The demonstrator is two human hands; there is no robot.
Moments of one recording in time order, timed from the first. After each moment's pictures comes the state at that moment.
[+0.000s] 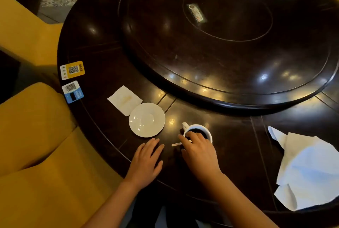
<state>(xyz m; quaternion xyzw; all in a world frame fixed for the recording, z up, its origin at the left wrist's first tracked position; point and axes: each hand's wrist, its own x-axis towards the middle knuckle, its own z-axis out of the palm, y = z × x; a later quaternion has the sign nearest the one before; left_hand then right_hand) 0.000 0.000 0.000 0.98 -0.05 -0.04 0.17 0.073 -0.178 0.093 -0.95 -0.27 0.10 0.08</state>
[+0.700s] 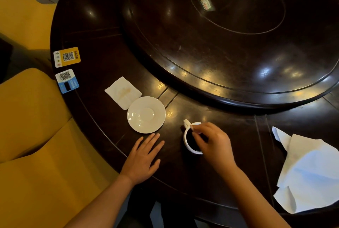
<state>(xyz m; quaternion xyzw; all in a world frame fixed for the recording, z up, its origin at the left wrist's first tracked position) 0.002 0.013 -0.022 0.98 -0.08 -0.07 0.15 0.102 -0.198 0.103 -0.92 -0.21 0.02 0.34</state>
